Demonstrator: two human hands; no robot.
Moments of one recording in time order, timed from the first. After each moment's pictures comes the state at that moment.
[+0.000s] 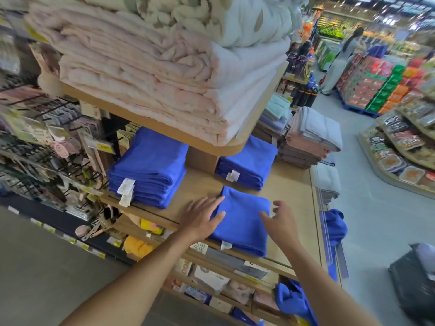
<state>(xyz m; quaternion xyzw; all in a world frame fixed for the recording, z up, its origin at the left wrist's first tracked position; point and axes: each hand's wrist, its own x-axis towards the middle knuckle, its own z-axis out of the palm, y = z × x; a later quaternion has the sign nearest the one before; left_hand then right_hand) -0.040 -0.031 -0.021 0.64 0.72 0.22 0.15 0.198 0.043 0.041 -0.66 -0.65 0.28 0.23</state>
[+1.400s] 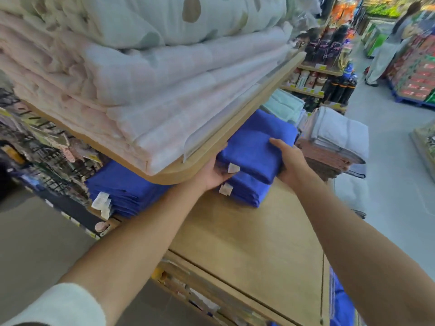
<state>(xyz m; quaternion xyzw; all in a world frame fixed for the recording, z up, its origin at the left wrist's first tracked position) -0.020 0.138 0.125 0.10 0.43 0.65 0.62 0.154 0.249 0.153 -0.45 -0.41 0.69 0.39</state>
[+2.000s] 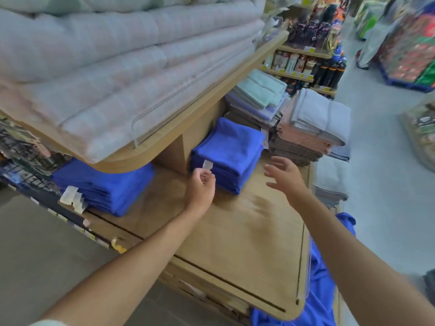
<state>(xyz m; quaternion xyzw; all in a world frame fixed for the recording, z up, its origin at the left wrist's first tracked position) 0.050 0.105 0.046 0.27 0.76 0.54 0.25 0.243 0.246 0.078 -0.50 -0.57 0.56 0.32</state>
